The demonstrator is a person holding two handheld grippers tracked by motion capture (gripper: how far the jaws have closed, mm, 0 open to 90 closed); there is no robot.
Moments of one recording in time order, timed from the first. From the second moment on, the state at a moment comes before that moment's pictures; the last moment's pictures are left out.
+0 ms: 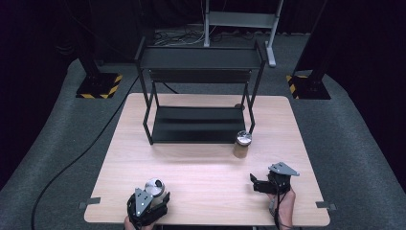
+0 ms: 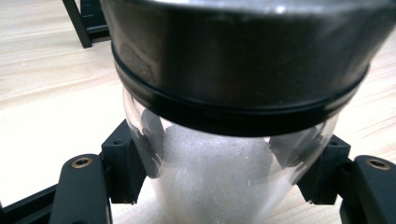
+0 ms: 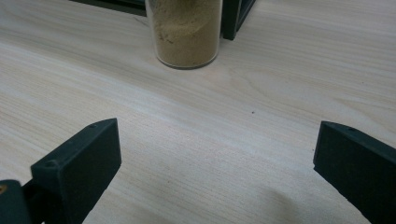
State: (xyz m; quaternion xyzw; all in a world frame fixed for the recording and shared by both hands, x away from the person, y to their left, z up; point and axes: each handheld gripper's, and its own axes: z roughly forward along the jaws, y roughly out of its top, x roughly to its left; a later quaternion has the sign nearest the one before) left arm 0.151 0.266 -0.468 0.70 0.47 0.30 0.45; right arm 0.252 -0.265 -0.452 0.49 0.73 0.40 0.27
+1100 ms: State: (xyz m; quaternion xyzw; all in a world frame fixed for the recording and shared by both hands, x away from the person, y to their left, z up) left arm 0.185 0.263 -0.444 0.71 0.45 0.29 0.46; right arm 0.252 -0.268 -0.452 0.49 0.73 0.41 0.26
